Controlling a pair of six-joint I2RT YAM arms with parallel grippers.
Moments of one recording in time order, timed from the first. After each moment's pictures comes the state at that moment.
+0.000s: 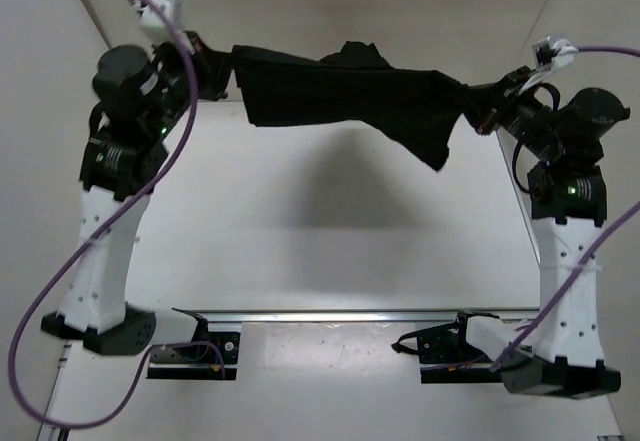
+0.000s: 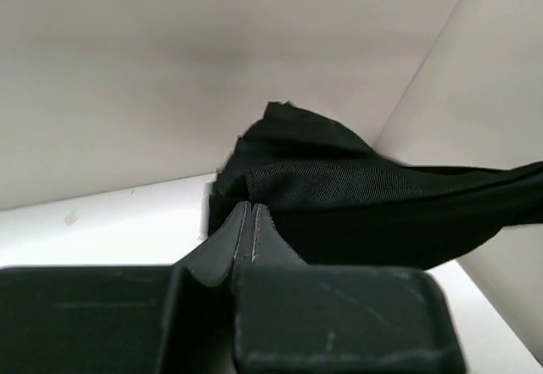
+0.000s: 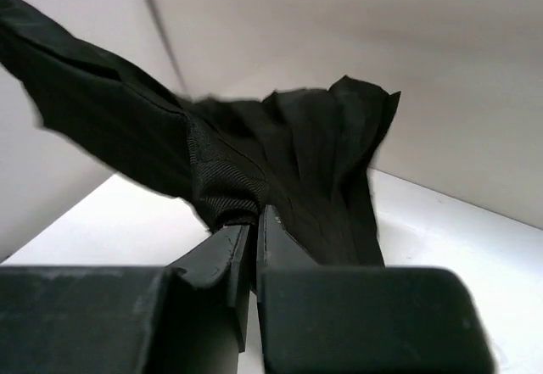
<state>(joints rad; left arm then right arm) -0.34 1.37 2.00 -0.58 0.07 -0.23 -0.11 1.10 1.52 -0.28 -0.72 0.24</state>
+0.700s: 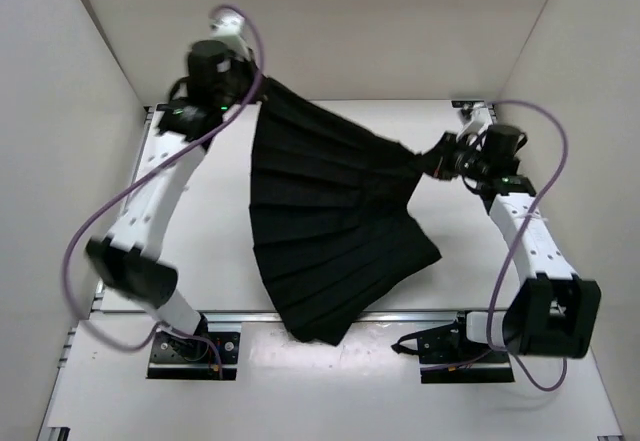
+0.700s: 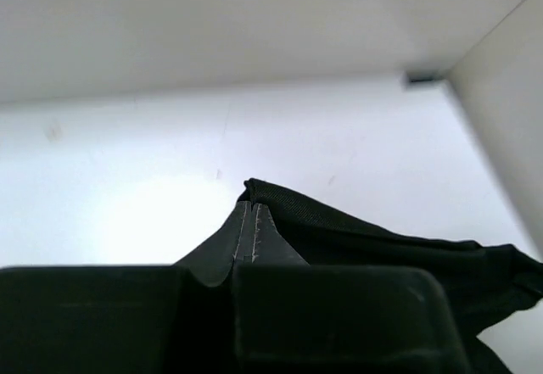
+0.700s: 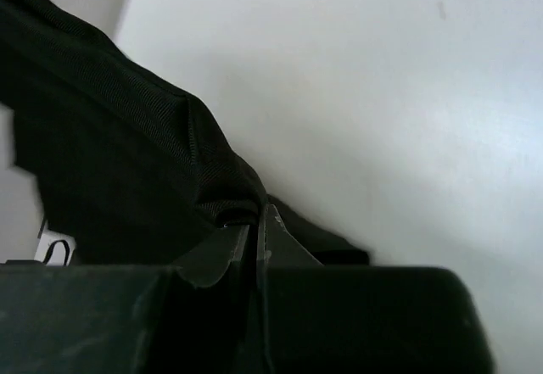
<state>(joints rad) -0.33 1.54 1.86 -0.49 0.02 -0.25 -0.05 1.24 1.05 -0.19 -0.76 0.33</state>
